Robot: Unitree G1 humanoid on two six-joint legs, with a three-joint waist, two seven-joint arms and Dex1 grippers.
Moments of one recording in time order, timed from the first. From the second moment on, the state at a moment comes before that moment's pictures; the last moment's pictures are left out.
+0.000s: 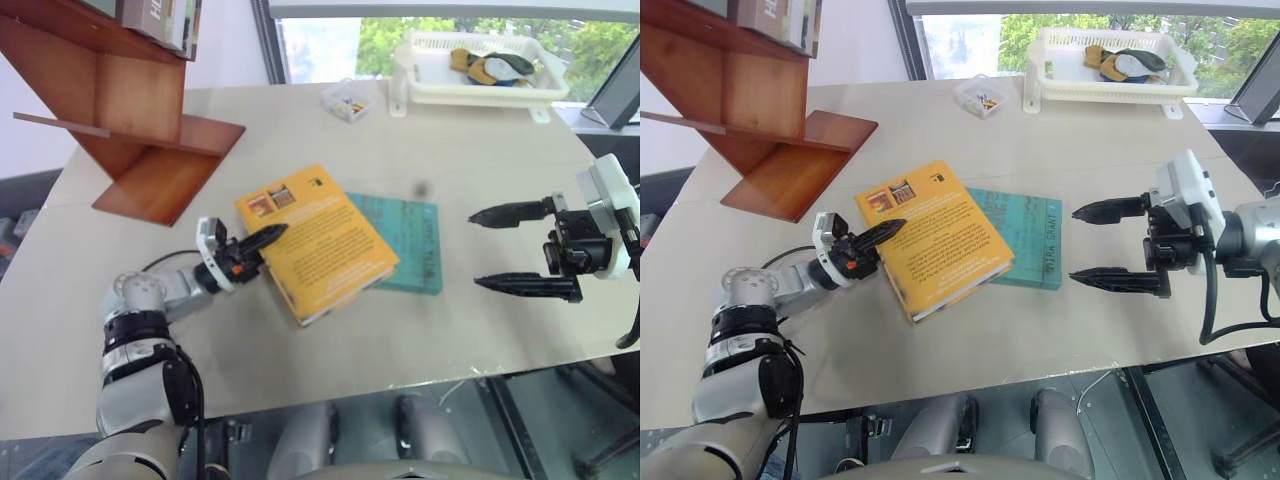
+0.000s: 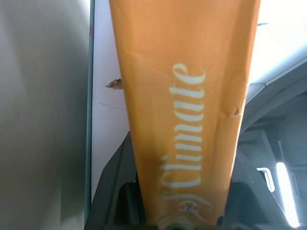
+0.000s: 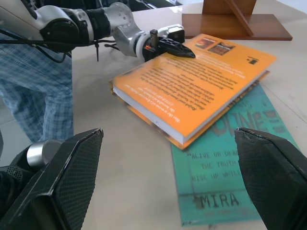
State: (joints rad) left arm -0.62 0.50 0.55 0.69 -0.86 1.40 -0.93; right arm -0.38 -1.00 -0.21 -0.35 0.79 0.66 1.29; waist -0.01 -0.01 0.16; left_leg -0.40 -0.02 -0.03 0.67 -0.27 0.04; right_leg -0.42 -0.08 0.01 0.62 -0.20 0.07
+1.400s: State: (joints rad) left arm -0.54 0.50 0.54 0.55 -0.95 1.42 -0.86; right arm -0.37 -0.99 -0.19 -0.33 0.74 0.60 1.28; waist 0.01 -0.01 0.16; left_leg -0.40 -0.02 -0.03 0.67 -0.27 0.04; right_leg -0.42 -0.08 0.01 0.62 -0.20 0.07
